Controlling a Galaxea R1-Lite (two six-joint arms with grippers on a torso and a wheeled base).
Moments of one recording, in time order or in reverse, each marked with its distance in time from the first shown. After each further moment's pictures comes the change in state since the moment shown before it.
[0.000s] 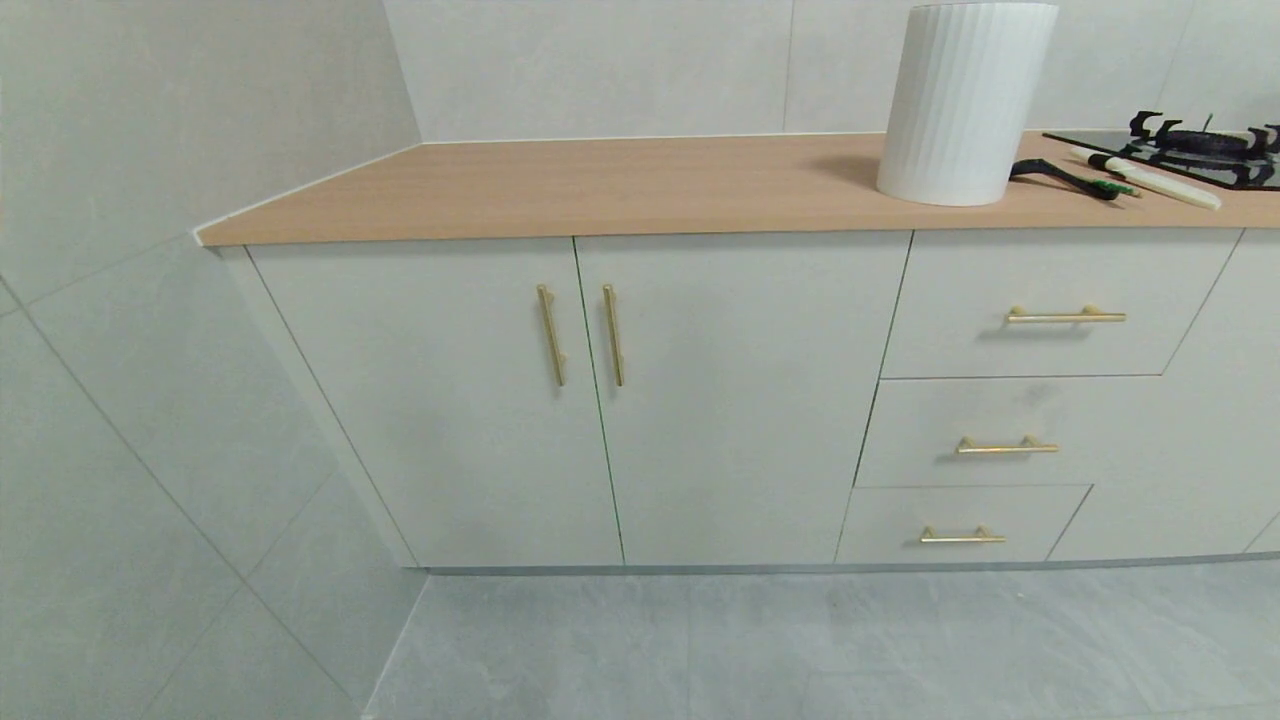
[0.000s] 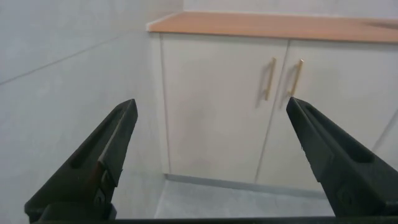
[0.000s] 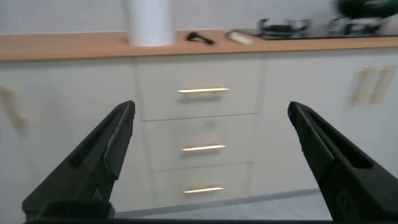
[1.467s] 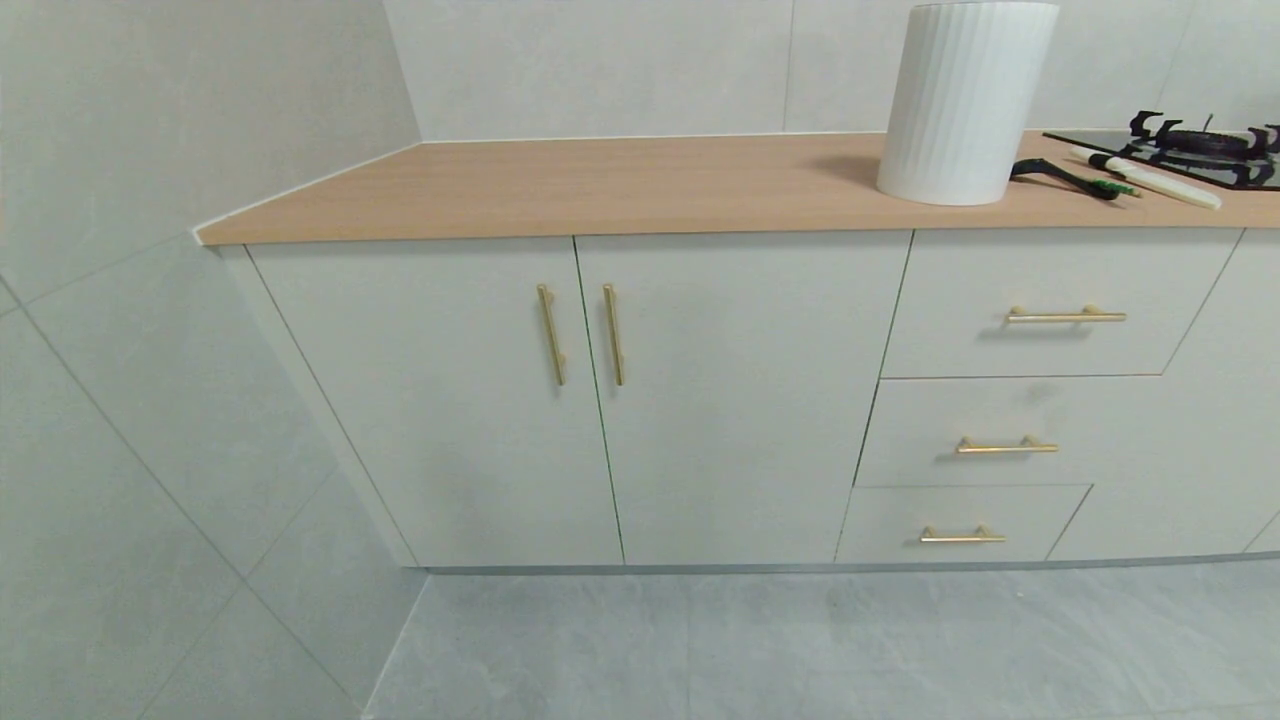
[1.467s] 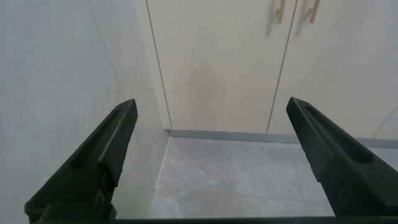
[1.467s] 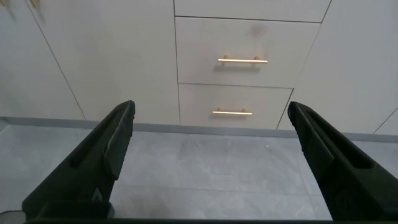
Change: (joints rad) left arm 0.155 -0.120 0.595 -0.283 -0.199 0.018; right arm -0.064 -0.173 0.434 0.035 0.280 0.053
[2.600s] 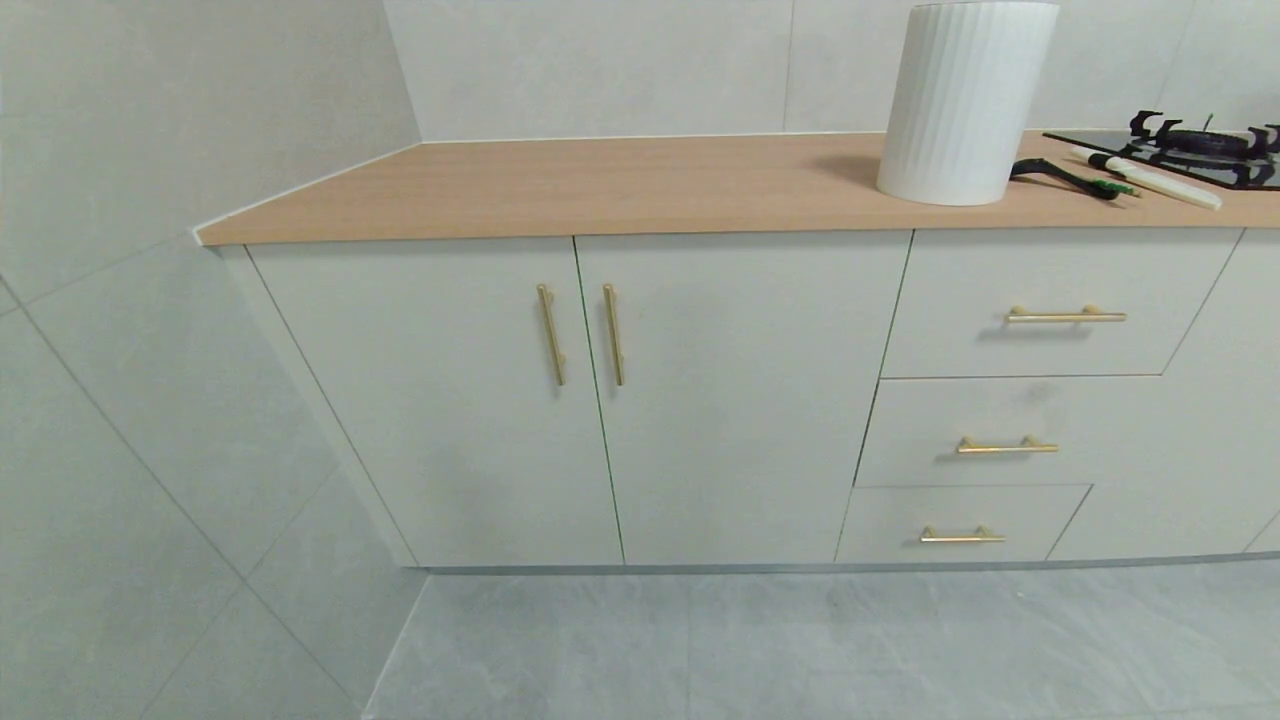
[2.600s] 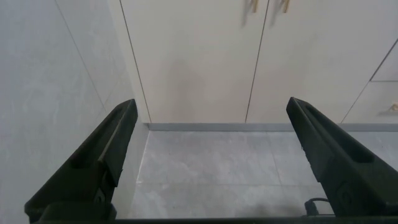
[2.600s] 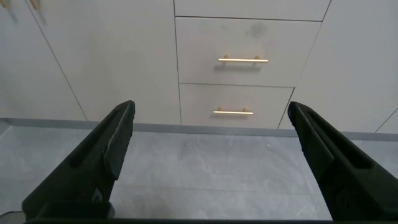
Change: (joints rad) left arm 0.000 0.000 0.001 0.035 -0.084 -0.030; right arm 0.000 0.000 0.000 0.003 0.000 0.007
